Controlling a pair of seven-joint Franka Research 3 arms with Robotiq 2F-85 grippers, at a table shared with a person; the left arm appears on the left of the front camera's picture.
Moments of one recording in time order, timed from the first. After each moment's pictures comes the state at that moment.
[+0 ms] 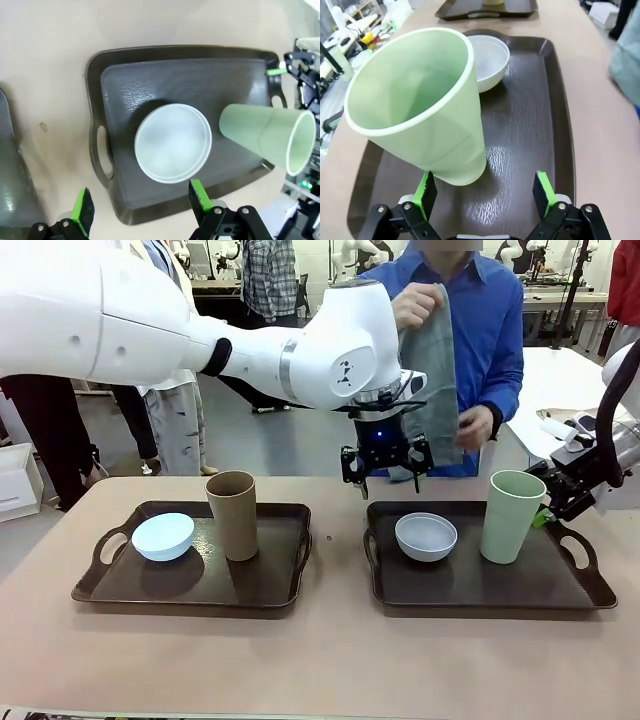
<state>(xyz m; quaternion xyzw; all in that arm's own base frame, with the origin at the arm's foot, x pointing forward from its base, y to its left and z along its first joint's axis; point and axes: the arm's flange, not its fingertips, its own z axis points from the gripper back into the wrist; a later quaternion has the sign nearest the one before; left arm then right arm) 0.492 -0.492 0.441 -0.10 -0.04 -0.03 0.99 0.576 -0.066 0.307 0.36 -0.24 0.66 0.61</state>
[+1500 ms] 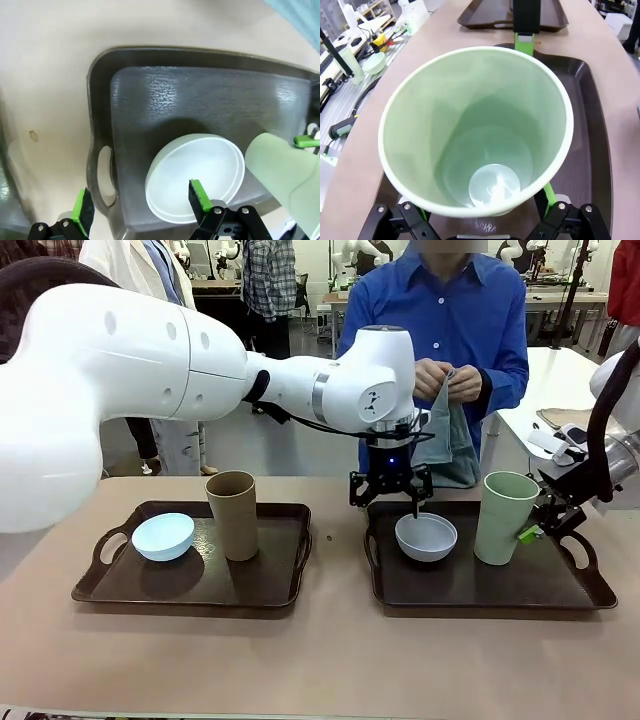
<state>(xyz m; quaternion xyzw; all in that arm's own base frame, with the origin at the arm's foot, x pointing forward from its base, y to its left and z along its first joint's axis) 0.518 -0.518 0.377 -0.05 0.01 0.01 1.00 0.534 -0.032 0.305 0.38 -0.24 0.67 0.59</state>
